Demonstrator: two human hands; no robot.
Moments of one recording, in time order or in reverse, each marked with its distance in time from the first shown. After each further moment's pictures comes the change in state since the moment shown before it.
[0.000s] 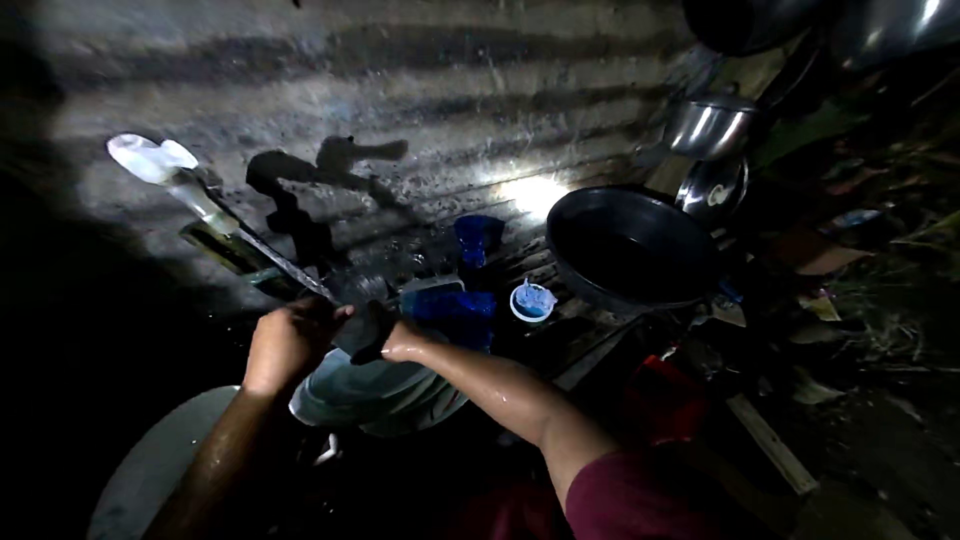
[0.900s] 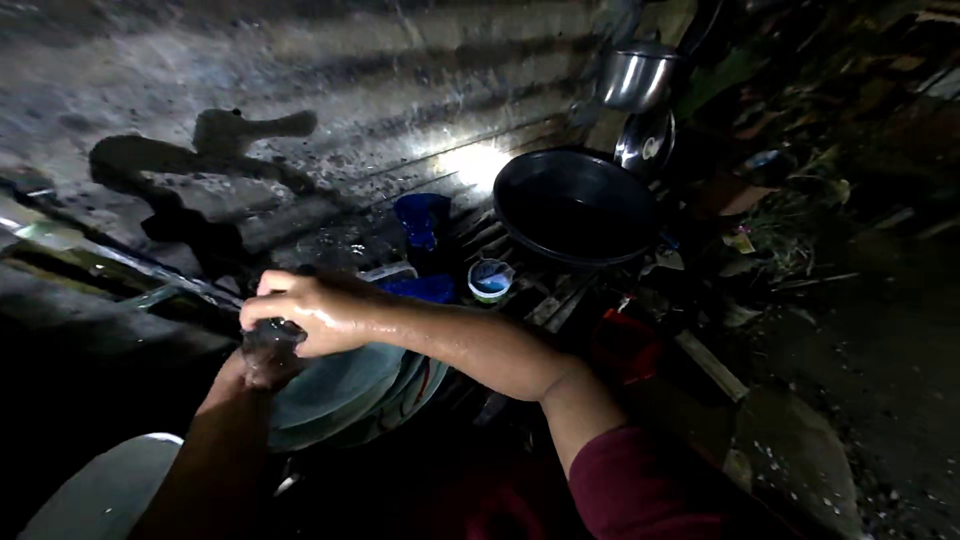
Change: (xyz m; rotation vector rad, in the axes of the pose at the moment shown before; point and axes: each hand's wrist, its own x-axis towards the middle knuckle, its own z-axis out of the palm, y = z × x) left_hand 0.027 -0.073 0.064 -0.924 -0.398 -0.430; right_hand -0.046 -0.065 -0.053 -0.473 0.091 -0.618
